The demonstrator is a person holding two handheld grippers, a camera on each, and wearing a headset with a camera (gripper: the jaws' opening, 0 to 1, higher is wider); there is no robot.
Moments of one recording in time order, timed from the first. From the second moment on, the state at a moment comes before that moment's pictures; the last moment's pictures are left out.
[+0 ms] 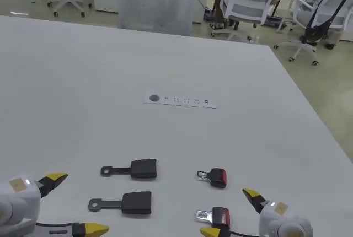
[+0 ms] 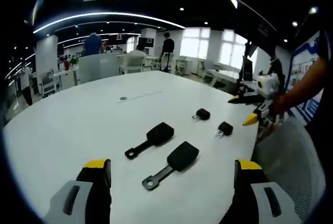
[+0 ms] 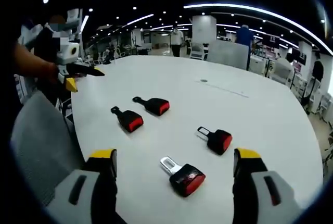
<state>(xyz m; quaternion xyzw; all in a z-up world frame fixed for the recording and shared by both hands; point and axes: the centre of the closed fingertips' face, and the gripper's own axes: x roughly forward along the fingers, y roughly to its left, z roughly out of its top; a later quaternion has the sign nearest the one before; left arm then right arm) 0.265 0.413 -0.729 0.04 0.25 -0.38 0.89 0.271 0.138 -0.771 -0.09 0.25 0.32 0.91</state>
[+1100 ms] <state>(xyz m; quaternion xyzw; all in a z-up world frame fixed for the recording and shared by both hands) 0.265 0.406 -0.735 0.05 0.26 -0.39 0.88 0.271 0.135 -0.777 -0.10 0.26 0.33 0.90</state>
